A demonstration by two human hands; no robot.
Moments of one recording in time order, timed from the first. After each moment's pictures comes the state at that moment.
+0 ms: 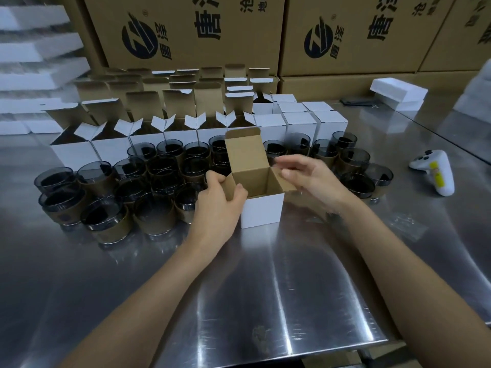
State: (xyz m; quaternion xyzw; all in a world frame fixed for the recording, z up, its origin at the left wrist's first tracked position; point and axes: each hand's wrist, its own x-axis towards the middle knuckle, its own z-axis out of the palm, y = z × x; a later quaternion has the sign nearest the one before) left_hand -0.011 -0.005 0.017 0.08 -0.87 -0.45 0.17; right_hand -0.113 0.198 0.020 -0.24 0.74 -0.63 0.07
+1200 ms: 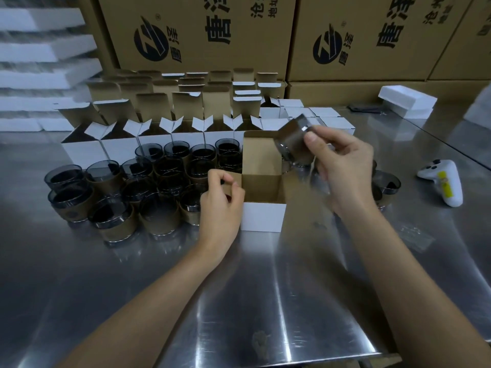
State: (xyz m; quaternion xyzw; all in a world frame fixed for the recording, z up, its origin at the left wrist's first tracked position) left_hand -0.009 0.004 0.014 0.03 -0.79 -0.52 0.31; right_hand -0.053 0.175 0.089 -0.16 0.64 -0.73 -0.19
